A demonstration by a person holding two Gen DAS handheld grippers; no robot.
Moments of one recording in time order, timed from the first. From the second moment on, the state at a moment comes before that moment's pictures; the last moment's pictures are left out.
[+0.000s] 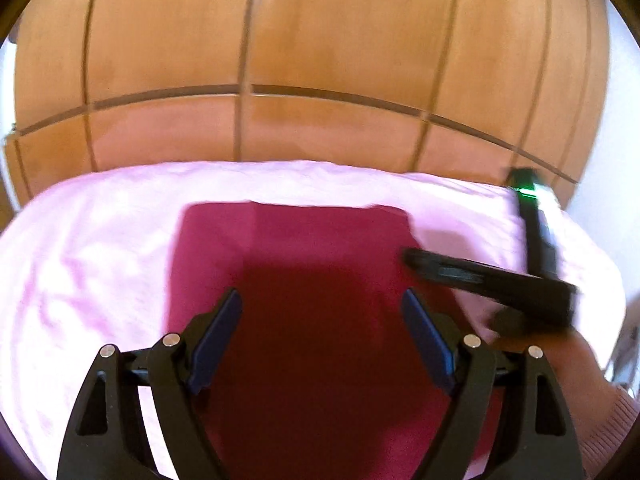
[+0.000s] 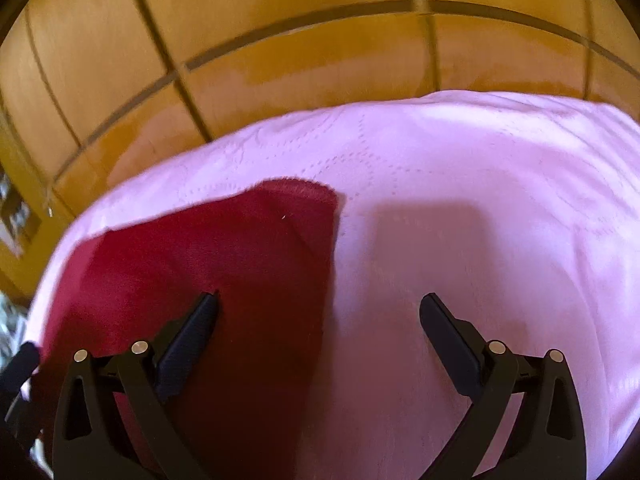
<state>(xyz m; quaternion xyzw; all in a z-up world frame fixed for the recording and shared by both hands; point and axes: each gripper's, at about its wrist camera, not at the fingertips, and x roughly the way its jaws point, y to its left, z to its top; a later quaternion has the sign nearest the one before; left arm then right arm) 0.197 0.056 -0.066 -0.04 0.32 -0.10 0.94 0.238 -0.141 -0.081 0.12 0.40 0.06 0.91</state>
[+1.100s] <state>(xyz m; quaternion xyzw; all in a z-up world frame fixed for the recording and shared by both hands) 0.212 0.137 -0.137 -0.18 0.42 -0.04 0.89 0.190 -0.153 -0.092 0.13 0.39 0.04 0.91</state>
